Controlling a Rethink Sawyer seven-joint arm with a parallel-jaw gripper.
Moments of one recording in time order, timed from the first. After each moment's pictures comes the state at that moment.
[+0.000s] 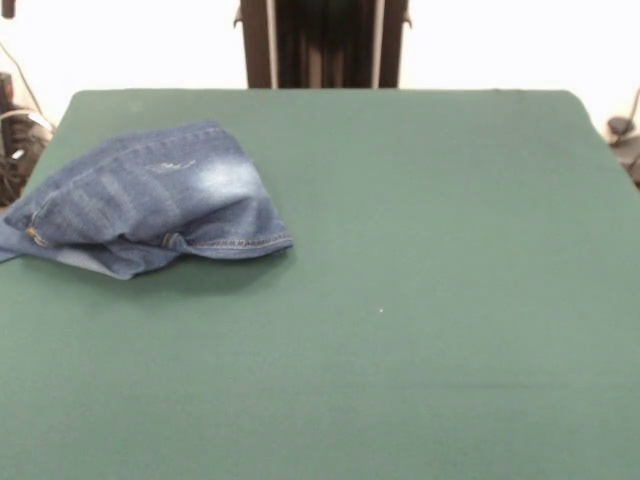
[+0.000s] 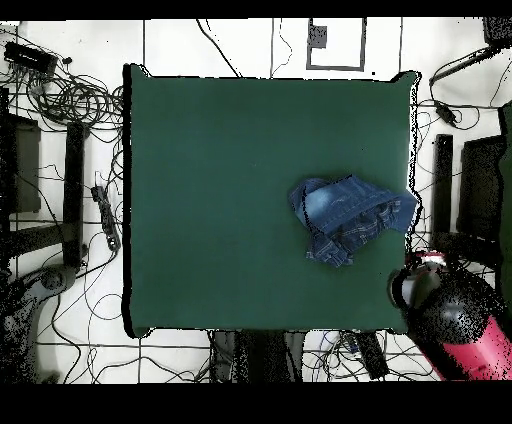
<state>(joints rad) -0.43 -0.76 -0.43 1.84 0.21 0.33 2.29</state>
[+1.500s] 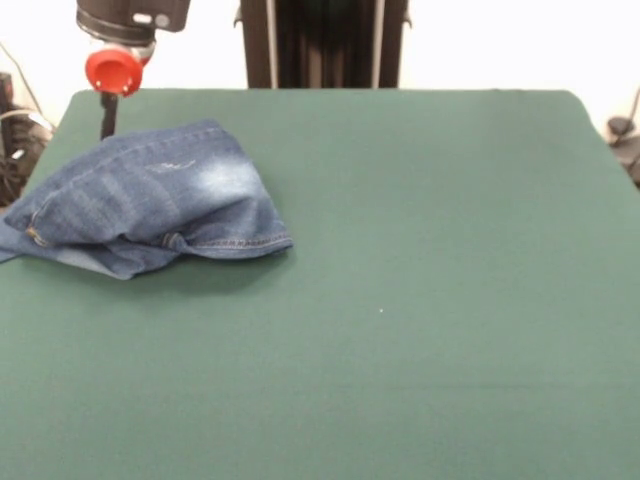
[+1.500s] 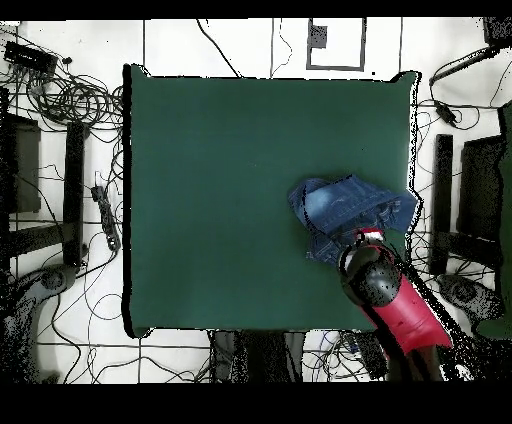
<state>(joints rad) -0.45 -0.57 -0.22 1.94 0.28 -0.05 2.30</state>
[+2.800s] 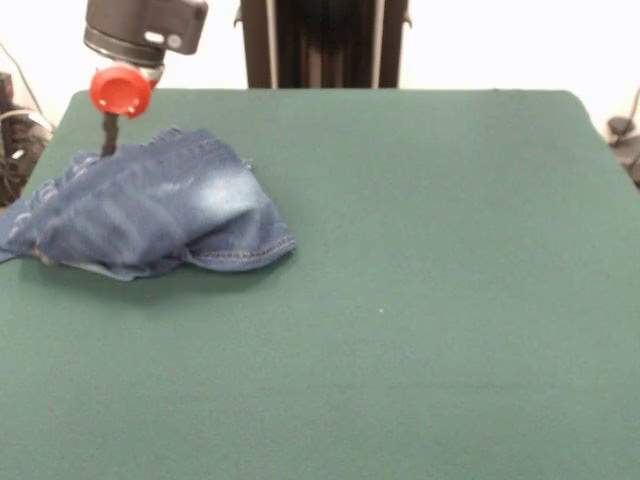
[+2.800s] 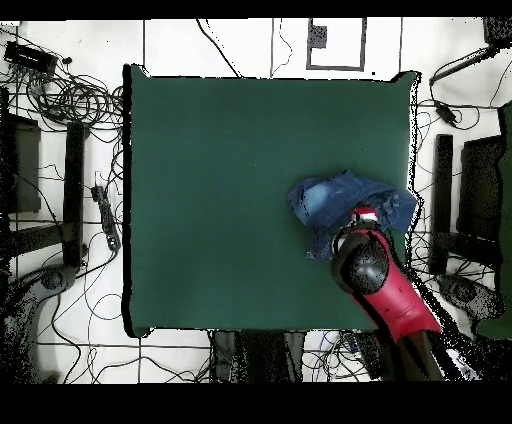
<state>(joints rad) -0.48 -0.59 -0.10 1.94 0.31 -0.19 2.30</state>
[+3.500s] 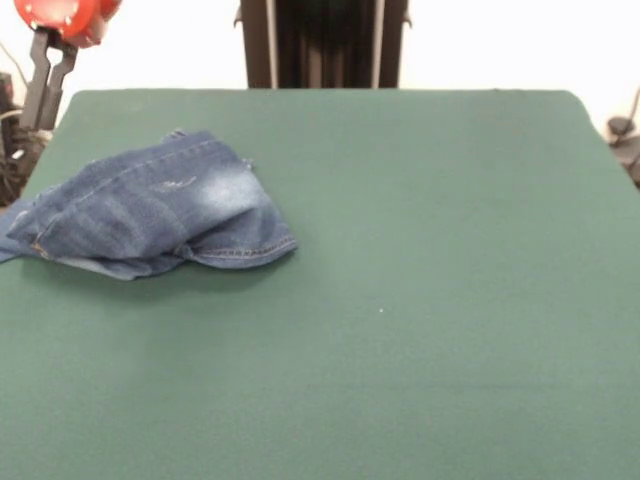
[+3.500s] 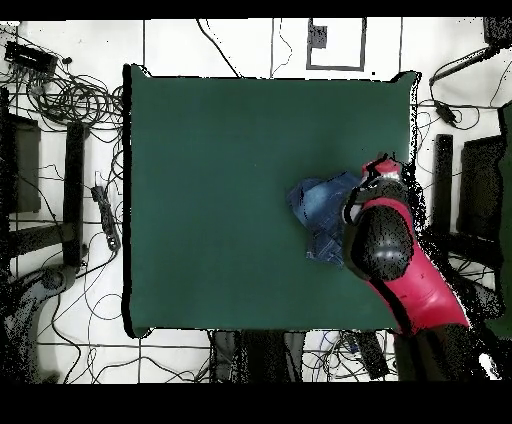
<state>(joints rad) -0.58 -0.79 0.13 1.94 0.31 -0.25 2.34</state>
